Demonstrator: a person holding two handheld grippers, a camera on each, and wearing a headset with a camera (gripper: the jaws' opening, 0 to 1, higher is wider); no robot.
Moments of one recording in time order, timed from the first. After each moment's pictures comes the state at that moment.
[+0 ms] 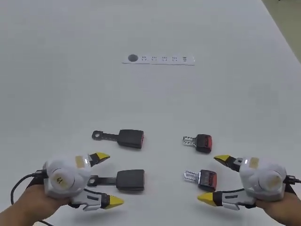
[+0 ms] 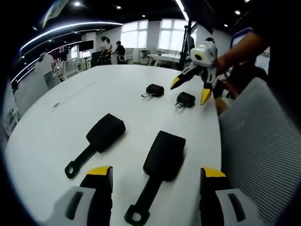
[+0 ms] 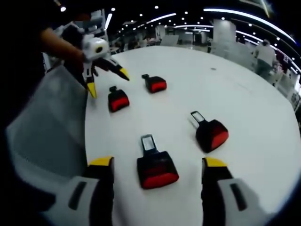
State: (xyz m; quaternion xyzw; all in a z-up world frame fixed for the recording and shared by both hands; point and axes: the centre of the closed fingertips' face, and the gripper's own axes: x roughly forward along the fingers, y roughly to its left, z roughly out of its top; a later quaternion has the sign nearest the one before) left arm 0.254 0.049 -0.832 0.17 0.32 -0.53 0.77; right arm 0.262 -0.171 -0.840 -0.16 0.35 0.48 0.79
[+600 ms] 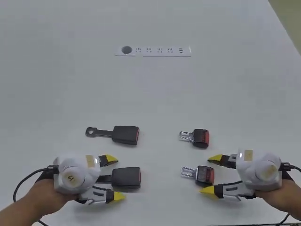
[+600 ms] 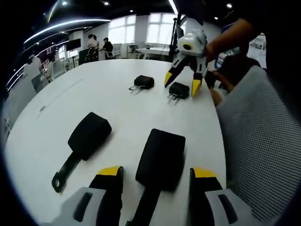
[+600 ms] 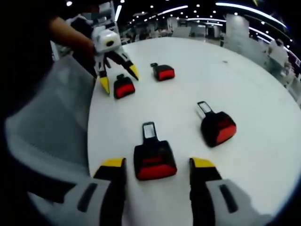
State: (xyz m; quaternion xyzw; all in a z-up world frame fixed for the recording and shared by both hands) left arm 0.254 0.031 -0.854 0.20 0.33 -0.56 0.73; right arm 0.255 -0.177 -0.853 -0.18 0.37 0.52 0.75
